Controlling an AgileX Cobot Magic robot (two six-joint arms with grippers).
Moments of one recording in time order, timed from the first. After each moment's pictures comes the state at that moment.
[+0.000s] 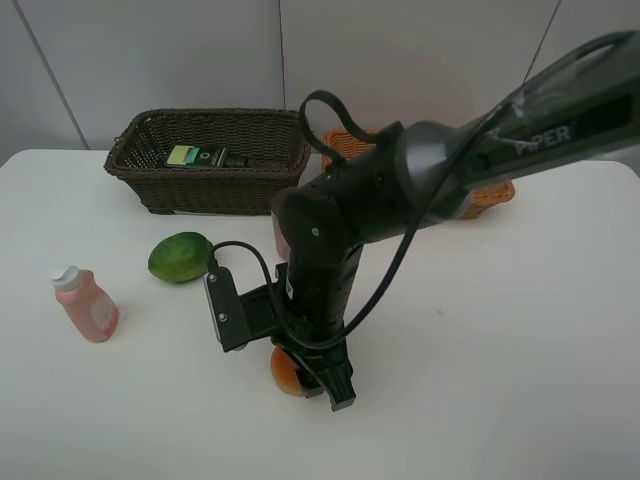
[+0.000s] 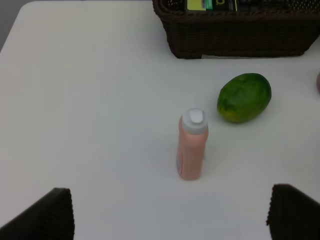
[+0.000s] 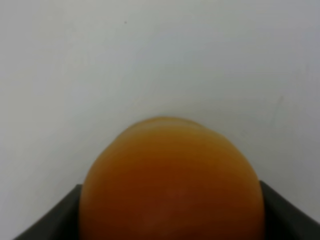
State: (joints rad) left arm 0.02 -0.01 -0.51 0.02 1.07 -0.04; right arm 0.94 2.06 -1.20 0.00 0.72 -1.01
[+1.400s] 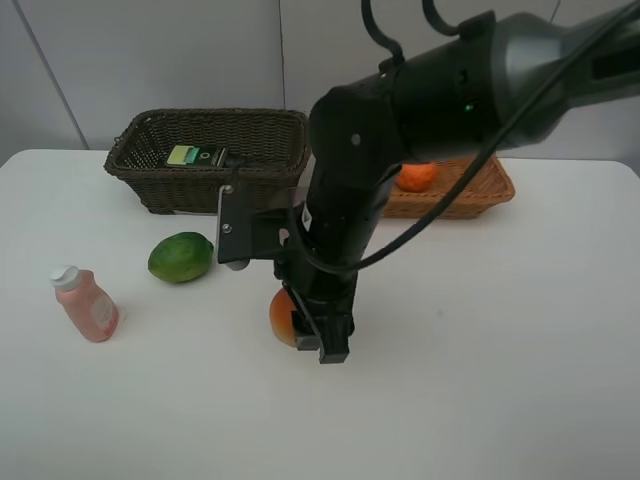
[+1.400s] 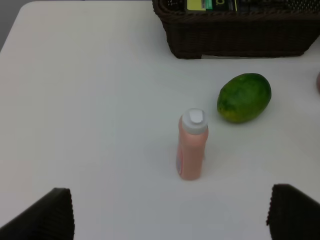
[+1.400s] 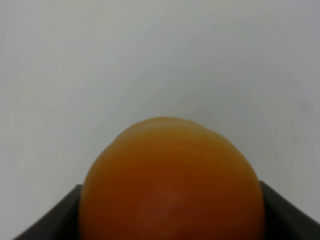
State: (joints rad) left arm 0.02 -0.01 -0.51 0.02 1.07 -0.04; right arm 0.89 1.89 -1.23 0.02 0.82 -0.76
